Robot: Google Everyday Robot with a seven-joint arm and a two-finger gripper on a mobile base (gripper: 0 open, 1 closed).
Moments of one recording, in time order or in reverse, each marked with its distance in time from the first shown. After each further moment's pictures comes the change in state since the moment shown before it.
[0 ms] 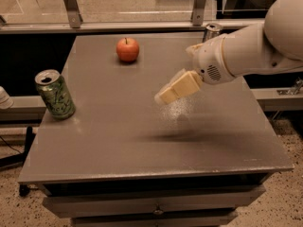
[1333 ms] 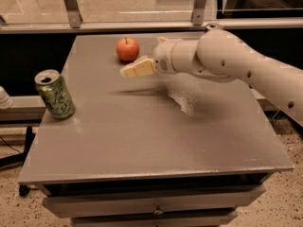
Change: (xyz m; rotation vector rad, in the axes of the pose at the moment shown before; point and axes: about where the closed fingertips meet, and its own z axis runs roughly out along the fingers) arm -0.046 -0.085 0.138 0.133 -0.294 0.073
